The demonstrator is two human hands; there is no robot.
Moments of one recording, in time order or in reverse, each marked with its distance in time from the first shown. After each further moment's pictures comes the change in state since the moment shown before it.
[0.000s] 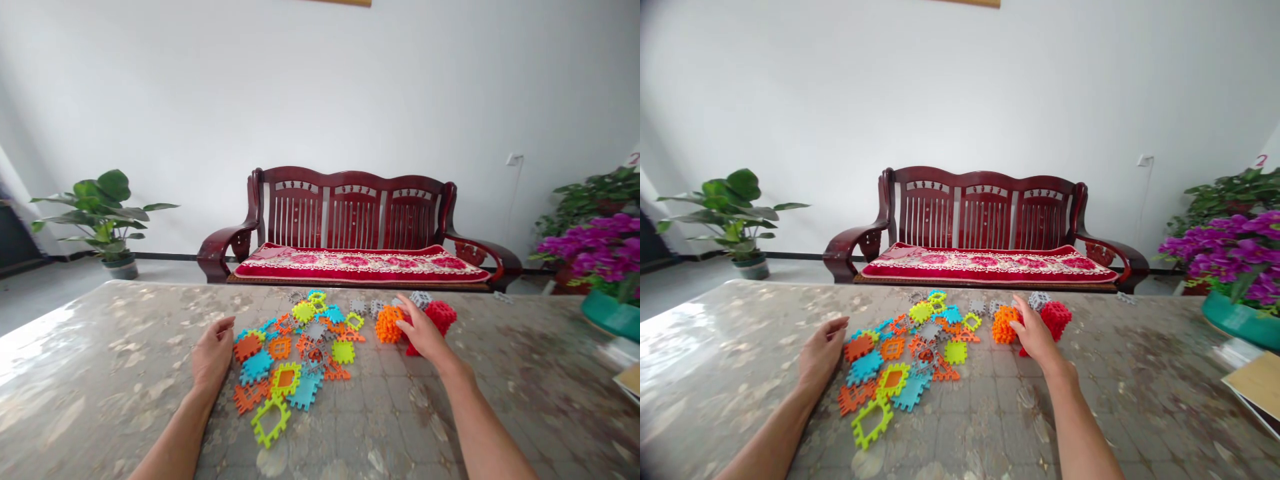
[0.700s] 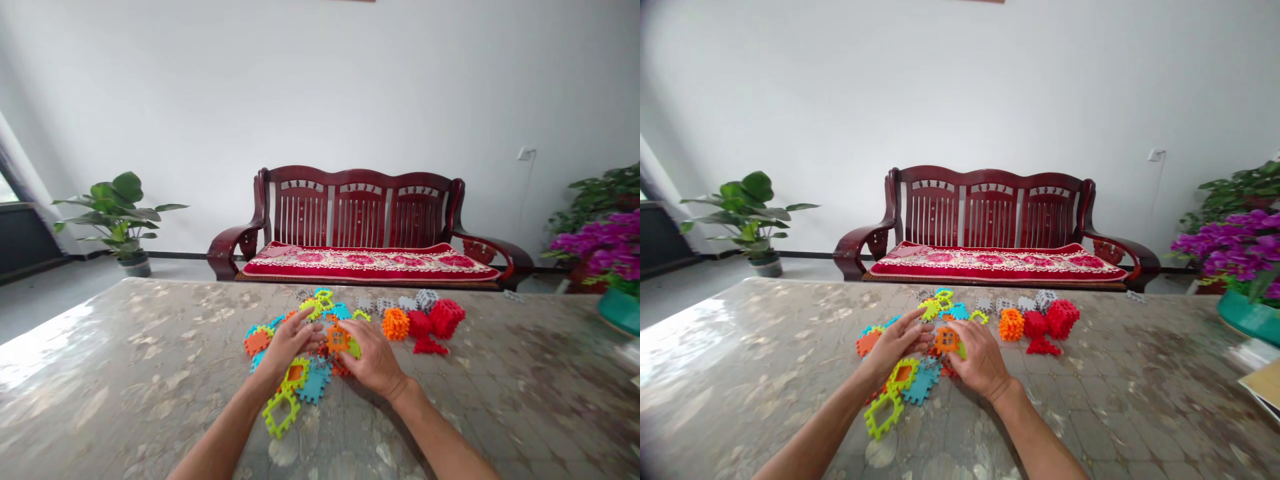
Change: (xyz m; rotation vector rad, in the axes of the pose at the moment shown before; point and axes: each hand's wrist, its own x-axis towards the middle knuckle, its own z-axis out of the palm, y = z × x) left_hand -0.079 0.095 0.024 -0.833 -0.803 -0.037; right_hand -0.049 -0.125 0.073 -0.070 -0.028 -0.518
